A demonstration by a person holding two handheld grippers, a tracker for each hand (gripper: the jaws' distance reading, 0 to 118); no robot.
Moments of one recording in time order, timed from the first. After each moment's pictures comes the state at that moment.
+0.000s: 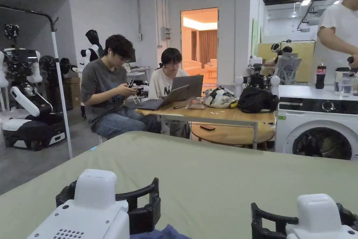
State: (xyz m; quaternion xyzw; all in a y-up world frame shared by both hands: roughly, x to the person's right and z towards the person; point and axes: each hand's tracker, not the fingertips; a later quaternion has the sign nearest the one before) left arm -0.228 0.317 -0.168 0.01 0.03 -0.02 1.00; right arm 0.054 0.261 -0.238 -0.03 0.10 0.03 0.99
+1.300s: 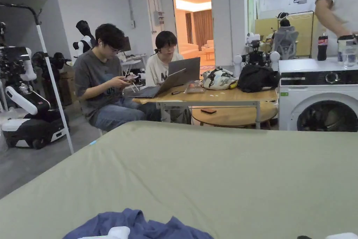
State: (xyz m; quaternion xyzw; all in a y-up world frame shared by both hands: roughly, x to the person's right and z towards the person) left arm -0.328 0.097 -0.393 -0.50 -0.01 0.07 0.86; right arm 0.097 0.187 -0.245 -0.16 0.13 0.01 0.98
